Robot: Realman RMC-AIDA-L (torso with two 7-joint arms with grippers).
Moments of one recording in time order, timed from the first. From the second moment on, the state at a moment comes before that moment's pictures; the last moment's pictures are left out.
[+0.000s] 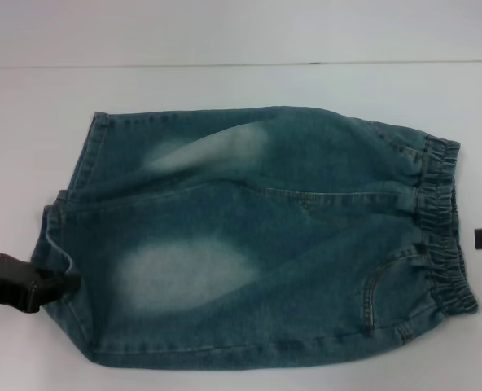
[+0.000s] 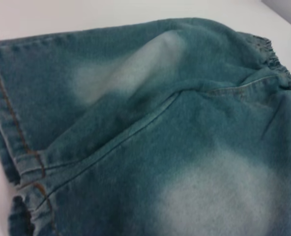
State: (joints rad) left arm -0.37 -2.17 0.55 1.13 2.45 1.70 -1.84; right arm 0.48 1.93 -0.39 -0.83 -2.44 -1.87 2.32
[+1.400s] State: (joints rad) left arm -0.38 -2.16 0.57 1.12 2.43 1.69 -1.82; right arm 0.51 1.93 -0.48 -0.70 -2.52 -1.72 2.33
